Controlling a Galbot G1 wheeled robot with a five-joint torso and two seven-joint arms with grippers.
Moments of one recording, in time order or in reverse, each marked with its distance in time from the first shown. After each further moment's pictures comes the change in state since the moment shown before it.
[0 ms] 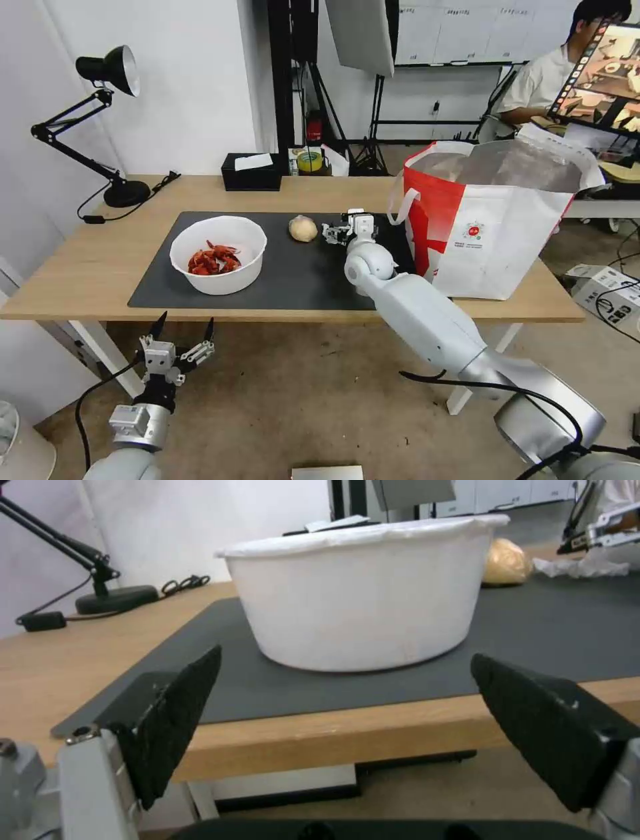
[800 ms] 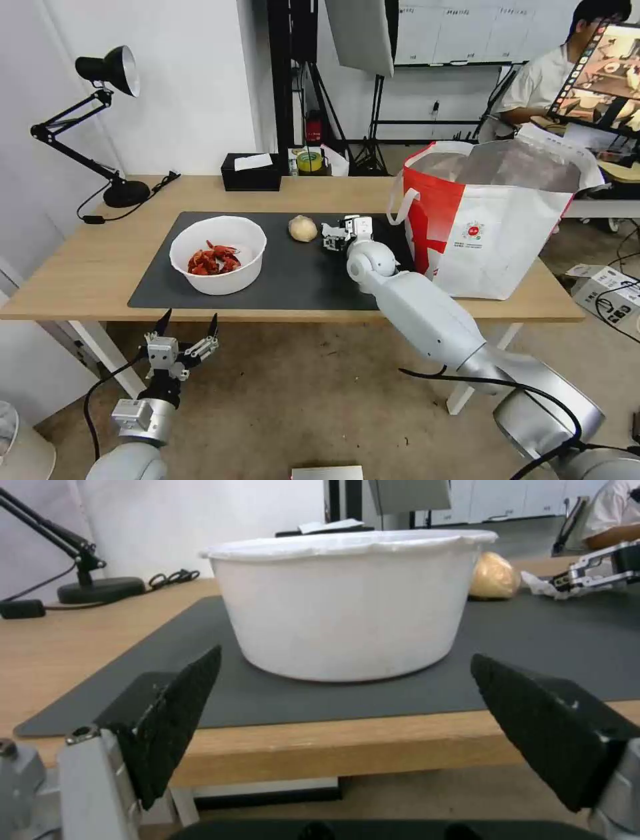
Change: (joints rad) left arm -0.019 0.004 0.024 -0.012 -0.050 0.020 -0.004; right arm 0.008 0.009 0.006 -0.042 0.058 -0.055 -0.048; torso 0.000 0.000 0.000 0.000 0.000
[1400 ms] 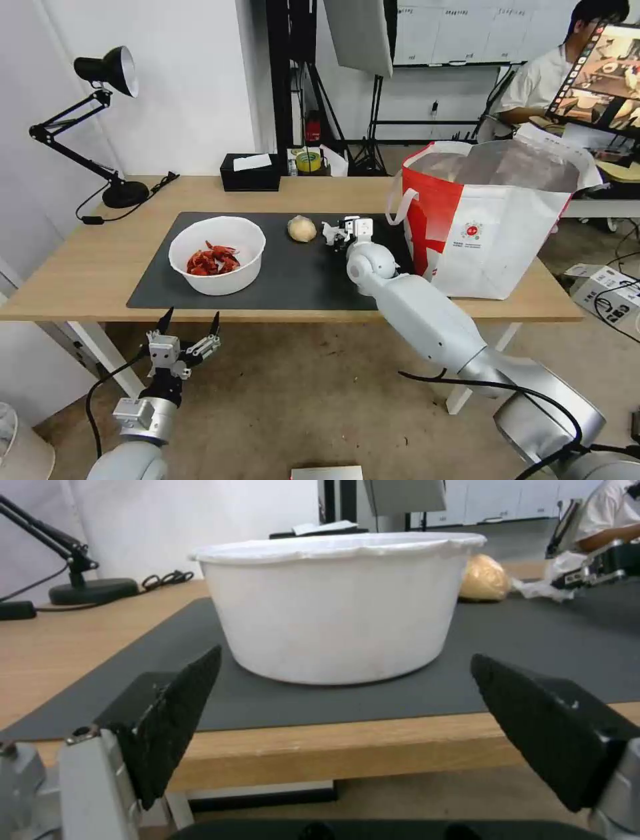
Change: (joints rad) left arm -0.003 0.002 0.011 -0.004 0.000 0.000 -0.001; right arm -0.028 -0.022 -0.003 0.054 0.009 0.071 -0.022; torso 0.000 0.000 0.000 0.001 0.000
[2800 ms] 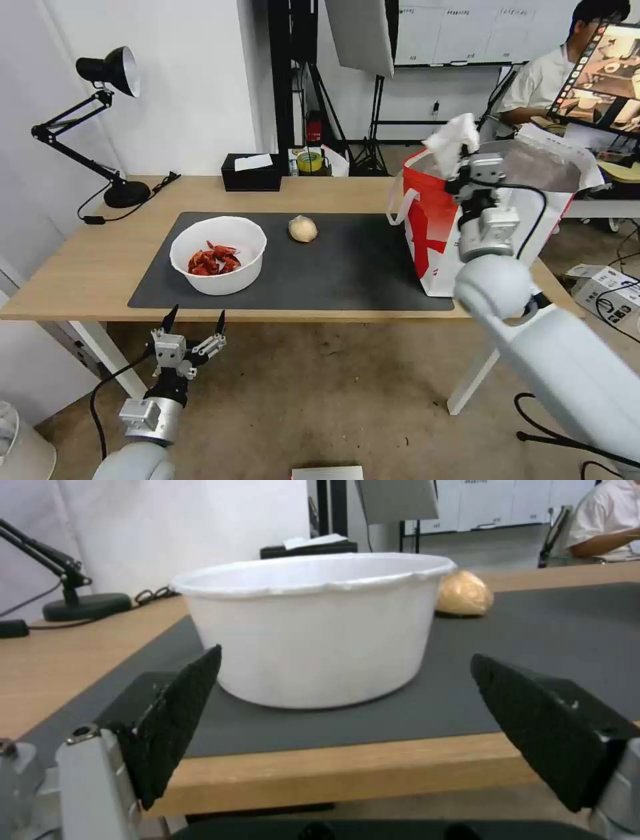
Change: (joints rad) left arm 0.011 -0.007 0.025 -0.050 0.032 0.023 -0.027; right arm -0.319 -0.476 0.384 0.709 -0.400 0.226 0.157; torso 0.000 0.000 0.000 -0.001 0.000
